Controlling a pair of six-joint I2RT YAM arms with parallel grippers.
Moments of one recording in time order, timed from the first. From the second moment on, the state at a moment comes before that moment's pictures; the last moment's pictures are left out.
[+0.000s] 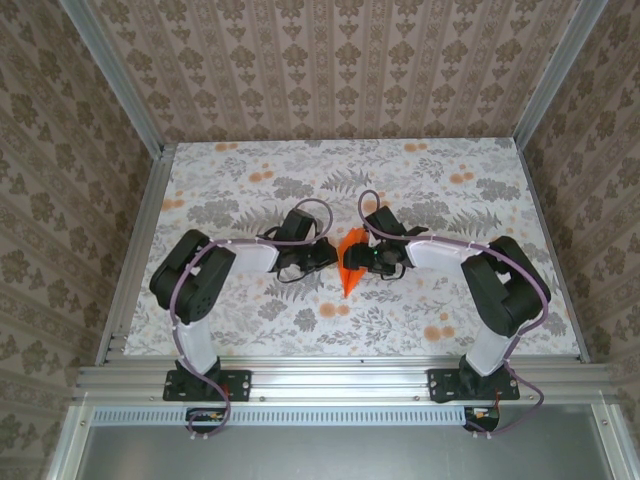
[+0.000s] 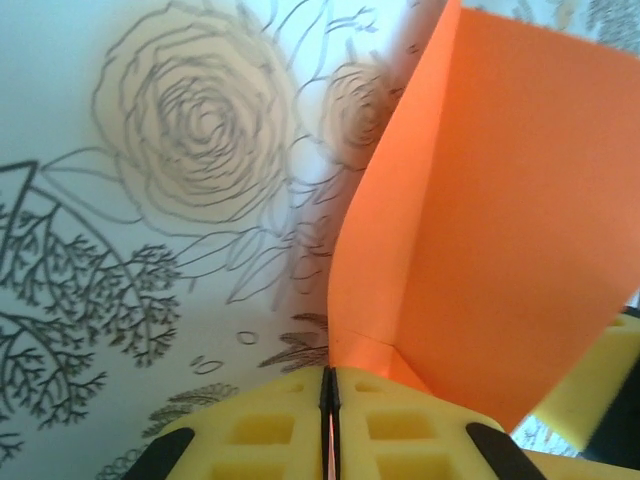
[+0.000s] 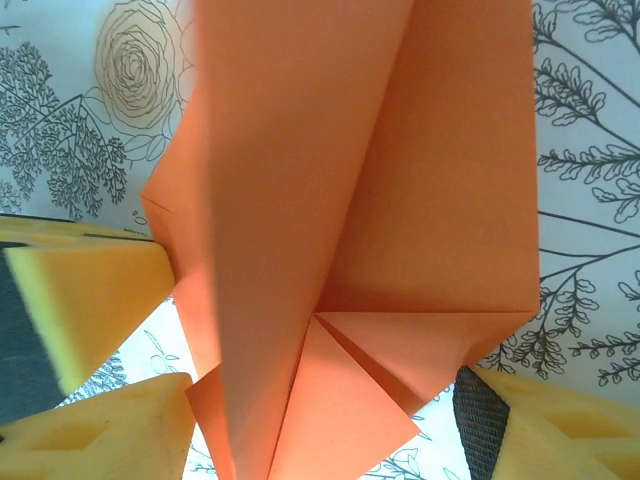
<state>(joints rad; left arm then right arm) -0.66 1.86 0.92 0.05 0.44 -0.88 0.52 1.73 0.95 -0.31 -0.22 0.63</state>
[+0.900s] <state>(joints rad) -0.66 1.87 0.92 0.03 0.45 -0.88 0.53 1.74 0.97 -0.33 -0.33 0.64</state>
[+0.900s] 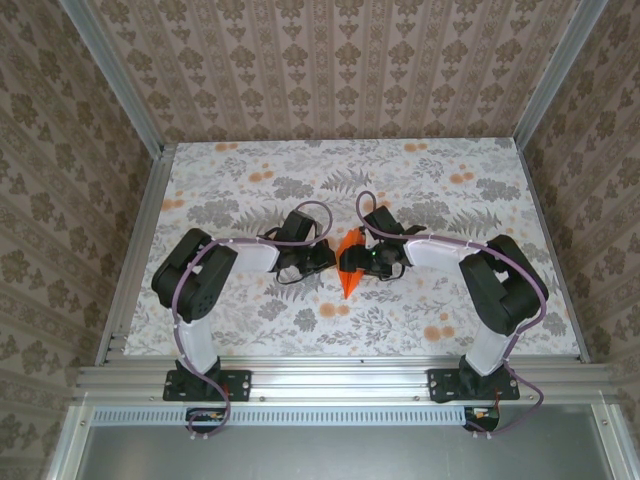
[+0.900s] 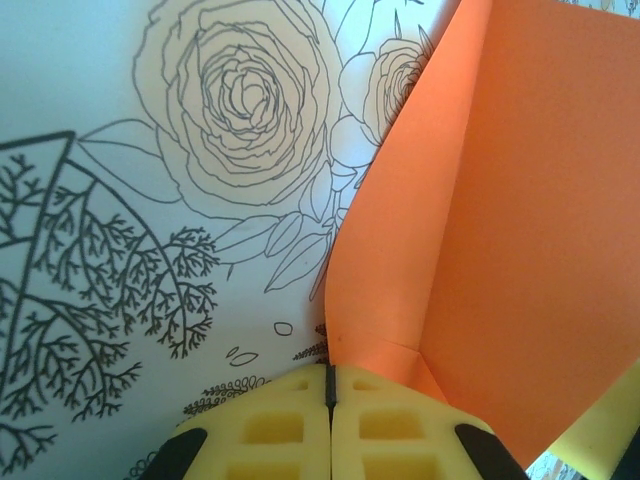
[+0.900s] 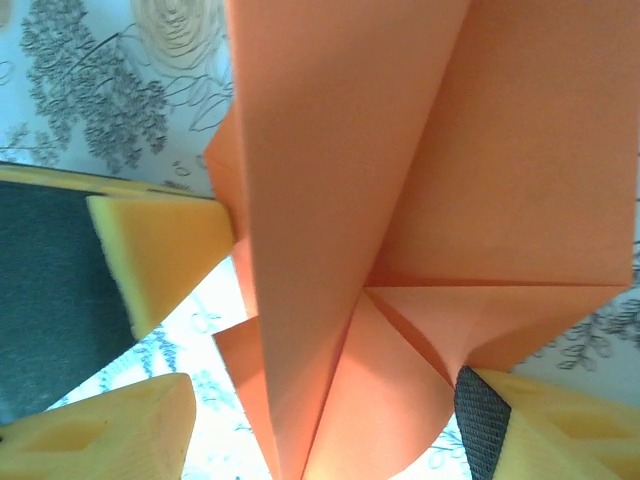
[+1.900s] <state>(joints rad) -0.66 1.87 0.91 0.05 0.45 -0.89 0.63 1.67 0.85 -0.15 -0.28 0.86</state>
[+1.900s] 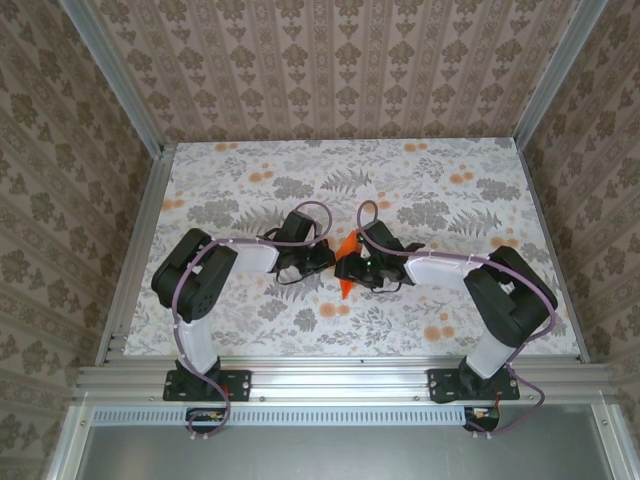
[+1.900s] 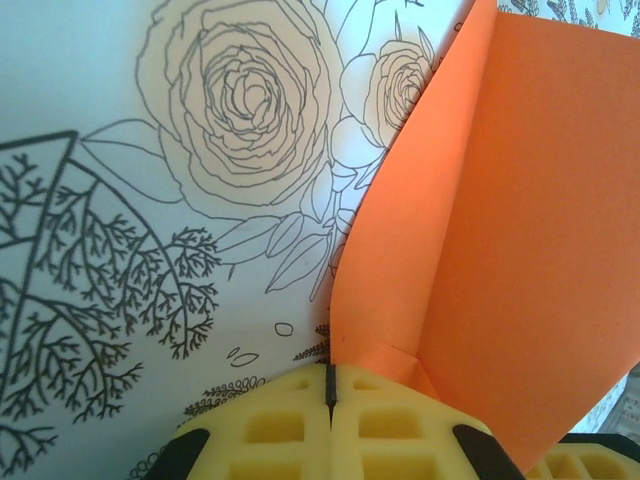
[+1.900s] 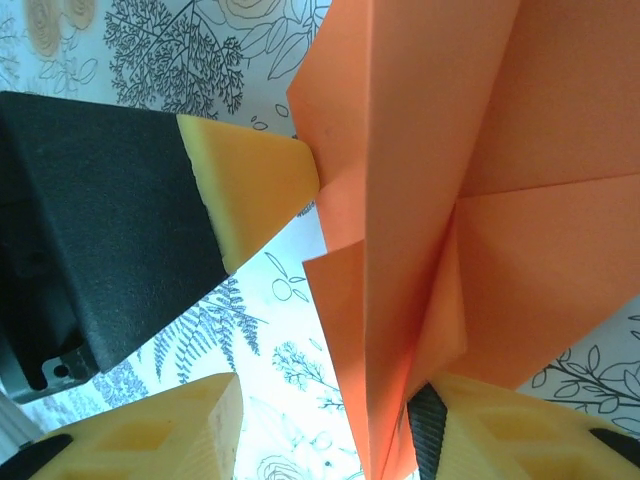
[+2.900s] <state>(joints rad) -0.66 1.87 0.89 0.10 0.47 -0.91 0.73 1.80 1.09 -0.48 0.04 0.87</state>
